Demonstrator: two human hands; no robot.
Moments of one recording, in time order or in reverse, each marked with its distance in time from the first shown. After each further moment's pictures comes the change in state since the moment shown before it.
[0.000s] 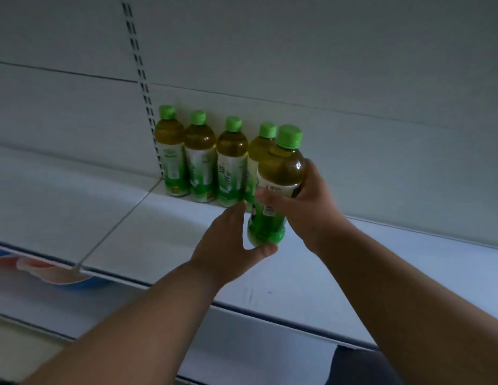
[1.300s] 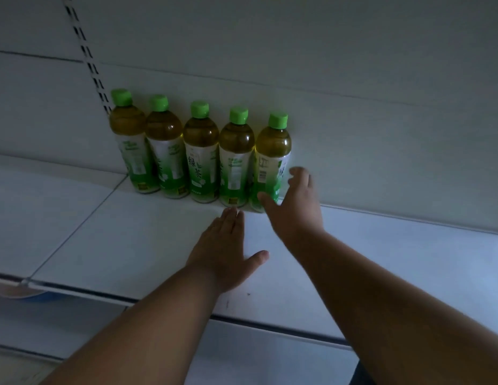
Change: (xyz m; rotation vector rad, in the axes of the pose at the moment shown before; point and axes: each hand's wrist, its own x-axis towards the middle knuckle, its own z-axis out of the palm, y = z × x) left_hand 0.019 -0.012 0.055 0.444 -0.198 0.086; right_hand 0.016 0.050 -0.016 -0.691 0.255 0.051
